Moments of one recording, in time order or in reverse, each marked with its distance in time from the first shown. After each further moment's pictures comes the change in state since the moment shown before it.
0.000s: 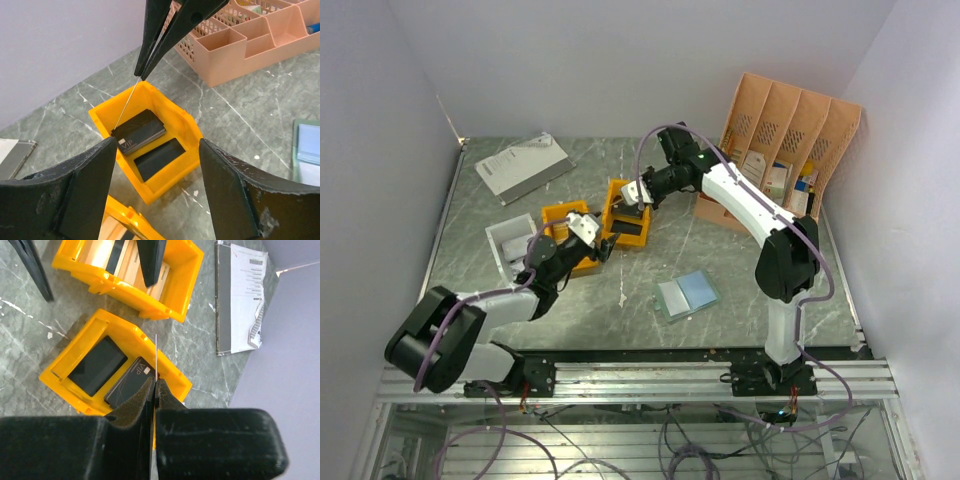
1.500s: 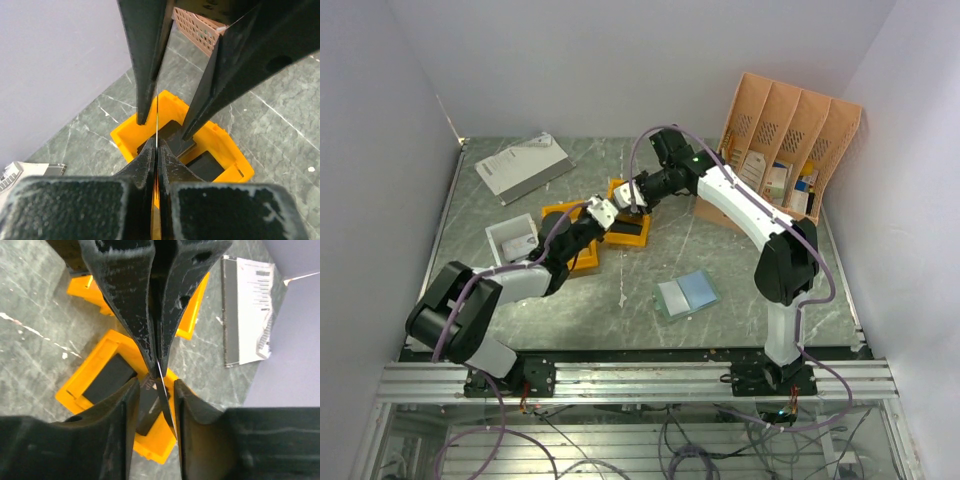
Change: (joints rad) left arm 0.016 0.212 0.225 -0.076 0.008 0.213; right arm 0.043 -0.023 0.000 -0.027 -0.013 0.044
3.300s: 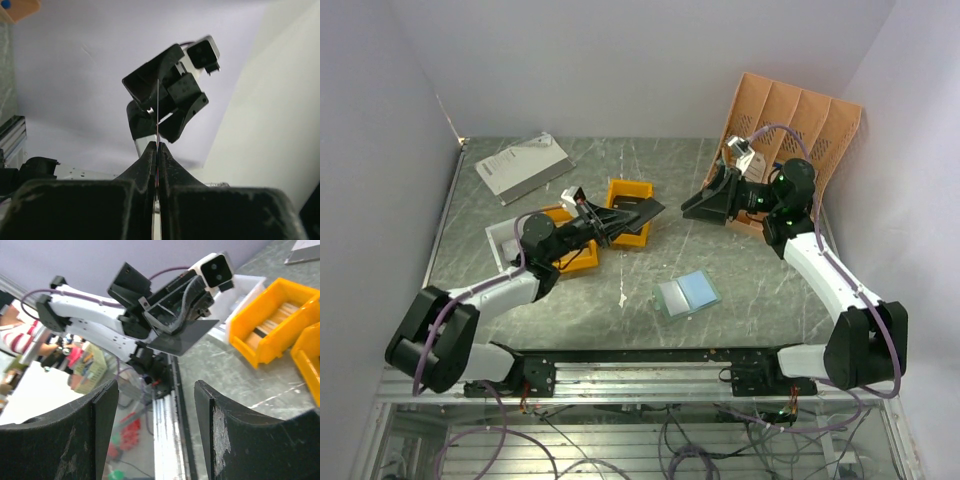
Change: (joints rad) left arm 0.026 -0.198 -0.016 -0.036 0.311 -2.337; right arm -0.396 -0.681 -0.922 1.309 -0.464 2.375
